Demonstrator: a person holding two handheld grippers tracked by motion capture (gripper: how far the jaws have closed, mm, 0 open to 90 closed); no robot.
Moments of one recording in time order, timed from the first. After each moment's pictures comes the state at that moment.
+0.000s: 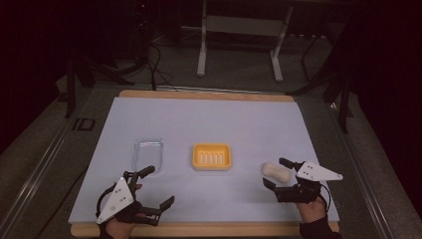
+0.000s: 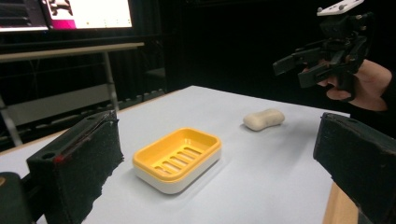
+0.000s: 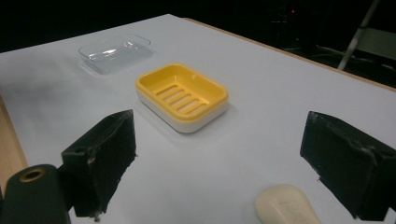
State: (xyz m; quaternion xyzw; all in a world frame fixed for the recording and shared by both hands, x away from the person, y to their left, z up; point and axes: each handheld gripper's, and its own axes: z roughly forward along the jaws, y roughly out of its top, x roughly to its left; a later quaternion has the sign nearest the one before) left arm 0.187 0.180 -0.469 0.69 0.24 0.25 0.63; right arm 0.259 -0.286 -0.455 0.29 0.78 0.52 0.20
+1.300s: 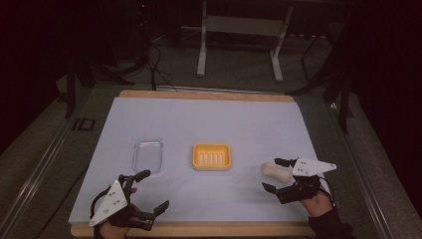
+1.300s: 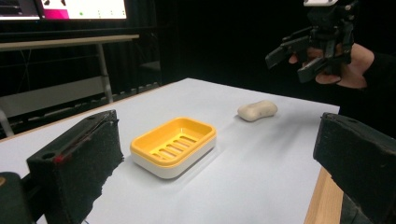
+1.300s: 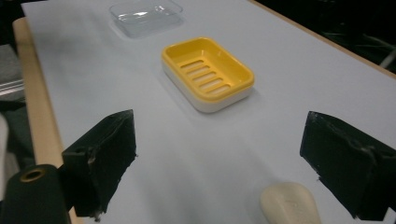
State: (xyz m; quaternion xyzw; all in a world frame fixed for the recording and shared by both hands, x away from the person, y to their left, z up) left arm 0.180 0.191 -0.473 0.70 0.24 0.24 0.63; right arm 0.271 -0.285 -0.440 0.21 0.85 0.46 0.15
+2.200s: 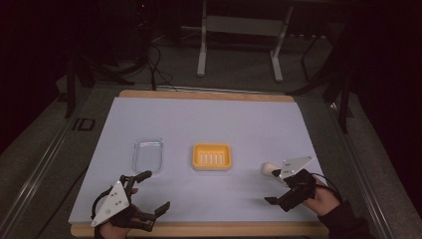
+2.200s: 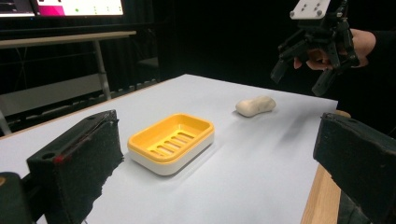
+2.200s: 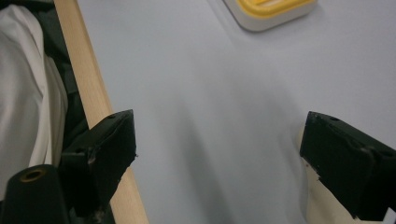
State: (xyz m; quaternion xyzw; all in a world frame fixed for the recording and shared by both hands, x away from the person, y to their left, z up) left arm 0.180 0.189 -0.474 0.71 0.24 0.23 0.62; right arm 0.278 -0.273 -0.440 0.17 0.94 0.30 0.06
